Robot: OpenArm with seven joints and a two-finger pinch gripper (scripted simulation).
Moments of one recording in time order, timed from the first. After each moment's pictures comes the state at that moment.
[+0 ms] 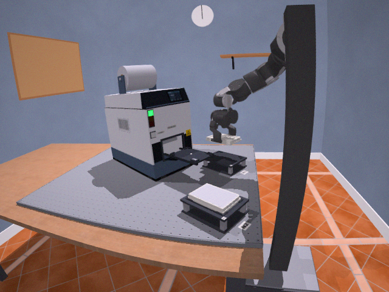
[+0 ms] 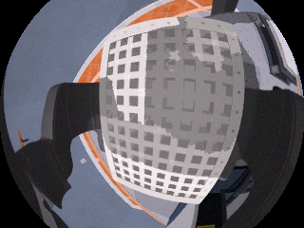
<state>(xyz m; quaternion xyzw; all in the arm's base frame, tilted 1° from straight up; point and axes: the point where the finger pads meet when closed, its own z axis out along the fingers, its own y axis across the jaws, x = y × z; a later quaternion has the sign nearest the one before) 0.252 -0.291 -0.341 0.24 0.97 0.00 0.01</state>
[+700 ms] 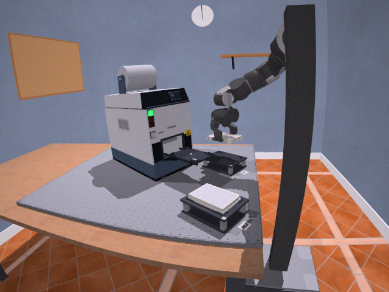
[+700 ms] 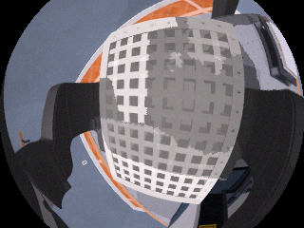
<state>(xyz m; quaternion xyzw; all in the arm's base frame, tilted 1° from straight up) 0.247 -0.291 -0.336 0.24 0.97 0.00 0.00</state>
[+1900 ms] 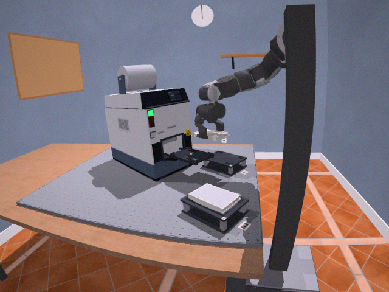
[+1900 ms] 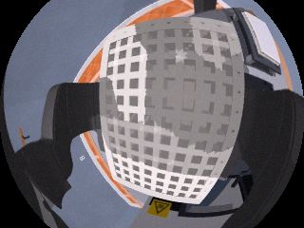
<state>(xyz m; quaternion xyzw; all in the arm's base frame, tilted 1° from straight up) 0.294 -0.232 -0.308 0.23 0.97 0.00 0.01</state>
